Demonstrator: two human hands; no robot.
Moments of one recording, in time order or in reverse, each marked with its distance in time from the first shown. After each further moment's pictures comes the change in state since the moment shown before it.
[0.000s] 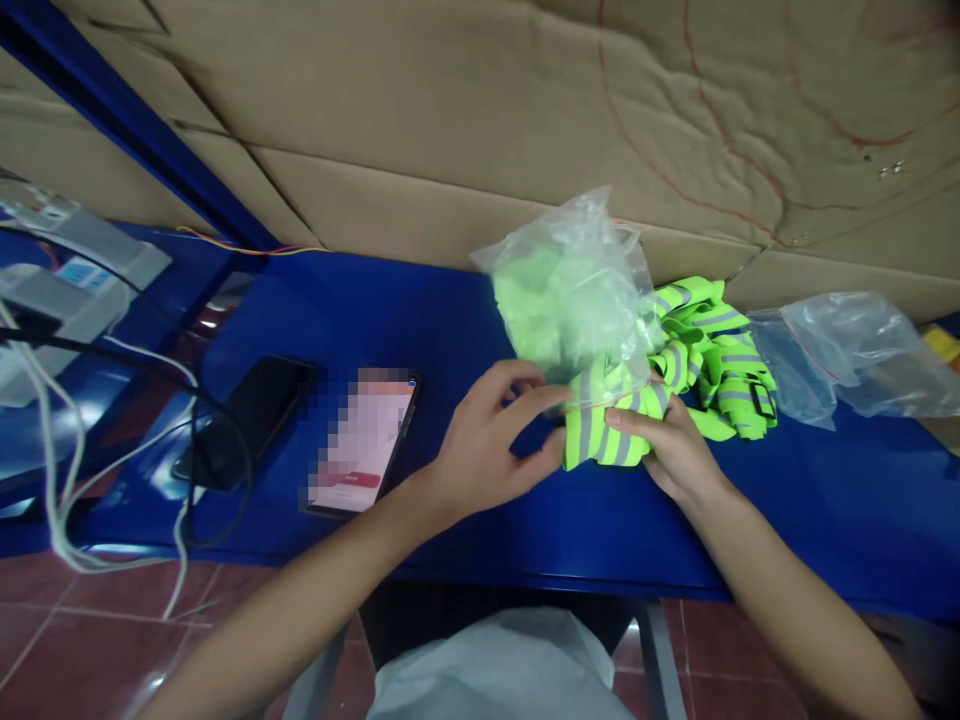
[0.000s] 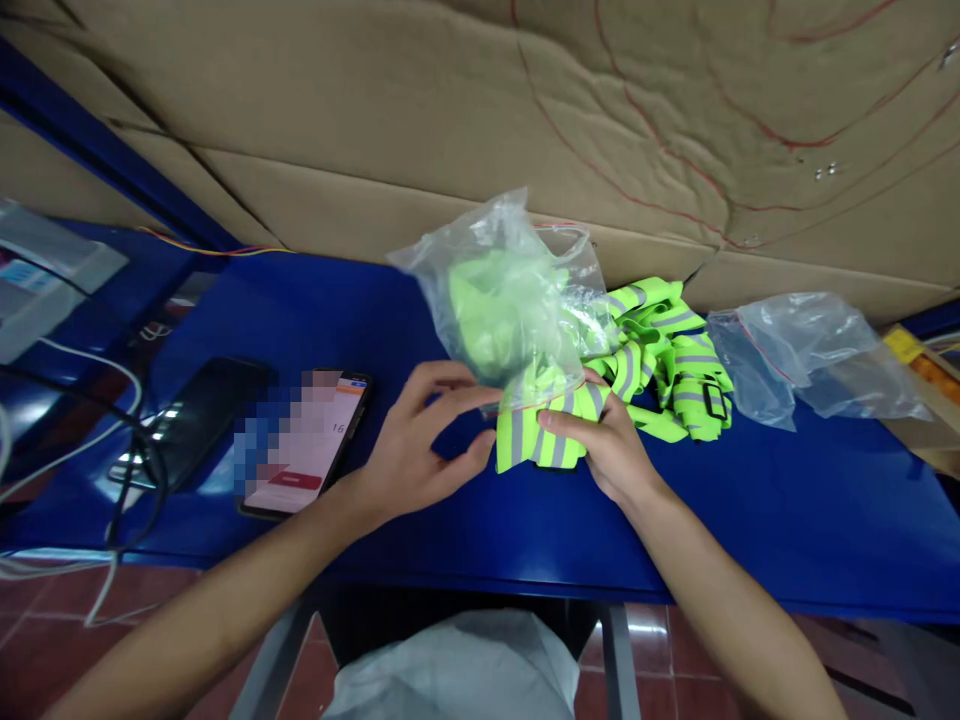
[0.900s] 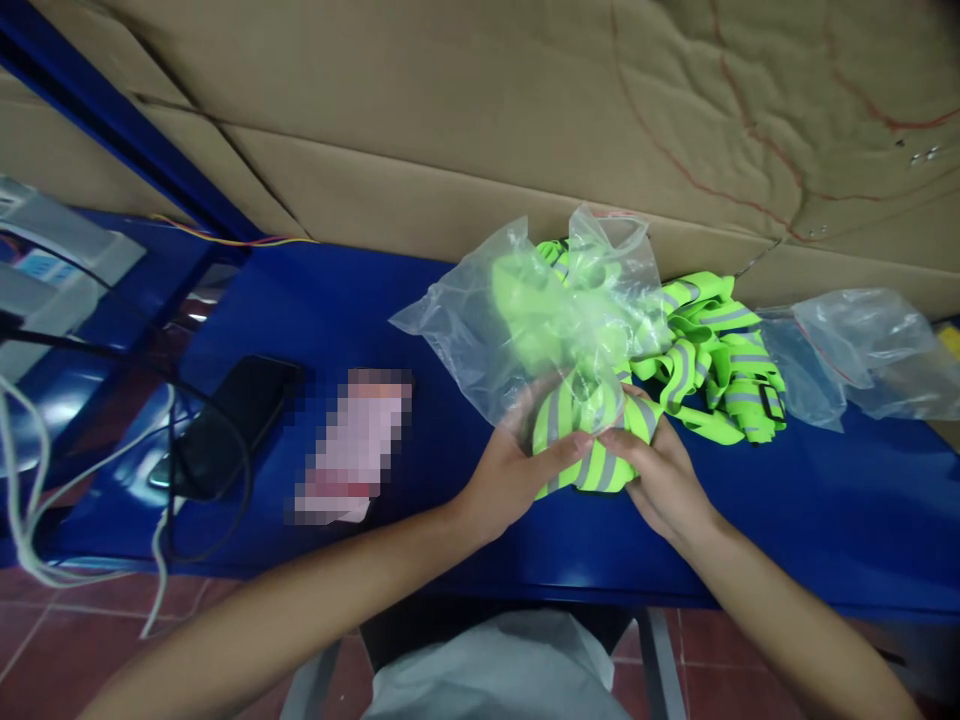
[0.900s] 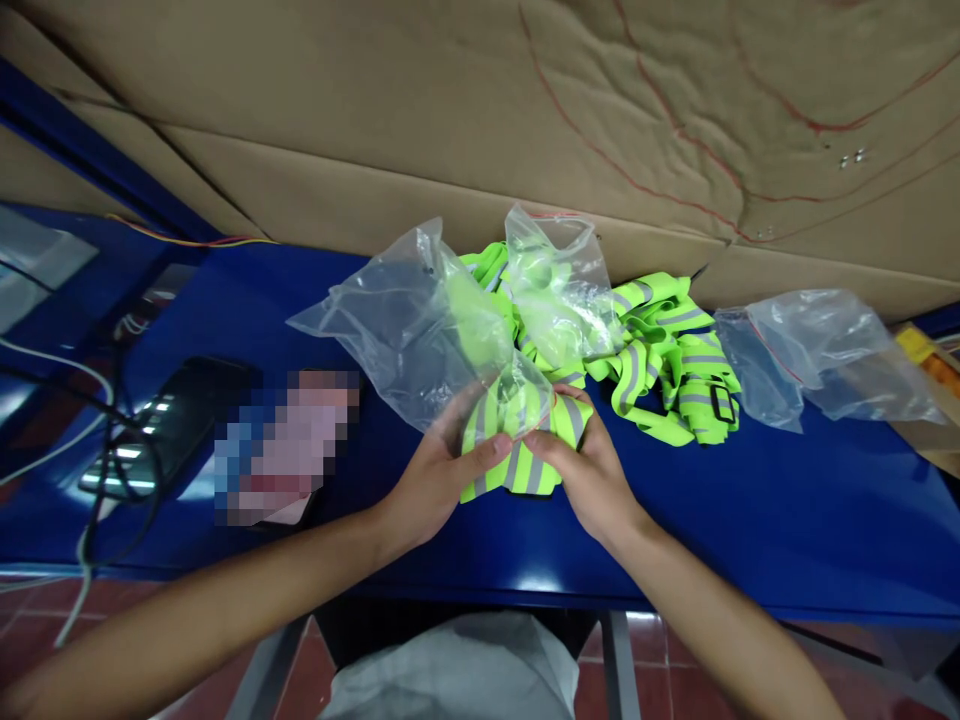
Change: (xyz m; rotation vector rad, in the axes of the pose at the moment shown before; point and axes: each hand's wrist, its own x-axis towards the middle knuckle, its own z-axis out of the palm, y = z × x) left_hand -0.006 0.026 0.031 -1.124 0.035 -0.983; right_hand -0.020 0.008 0.029 0.023 0.105 0.061
